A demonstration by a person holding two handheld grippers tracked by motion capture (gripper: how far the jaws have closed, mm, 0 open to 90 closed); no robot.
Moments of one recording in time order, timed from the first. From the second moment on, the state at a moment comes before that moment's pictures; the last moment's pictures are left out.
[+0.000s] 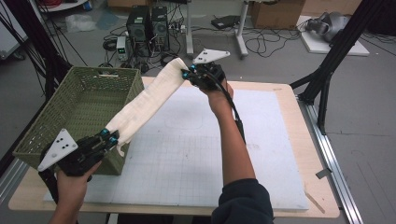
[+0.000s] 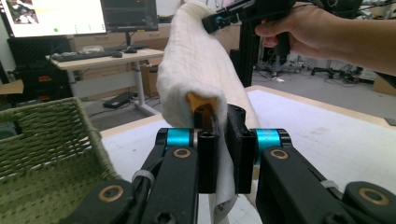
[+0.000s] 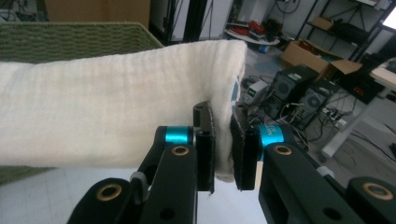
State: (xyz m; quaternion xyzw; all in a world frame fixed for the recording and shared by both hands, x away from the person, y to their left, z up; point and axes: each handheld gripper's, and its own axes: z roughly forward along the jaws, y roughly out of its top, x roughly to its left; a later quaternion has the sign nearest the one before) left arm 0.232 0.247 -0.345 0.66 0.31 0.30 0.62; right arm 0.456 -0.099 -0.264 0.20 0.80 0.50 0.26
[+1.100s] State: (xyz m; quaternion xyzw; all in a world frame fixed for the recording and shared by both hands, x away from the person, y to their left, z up) left arm 0.207 0.338 -0.349 0.59 0.41 0.36 0.59; right arm 0.504 0.083 -0.260 0.14 0.83 0.49 0.23
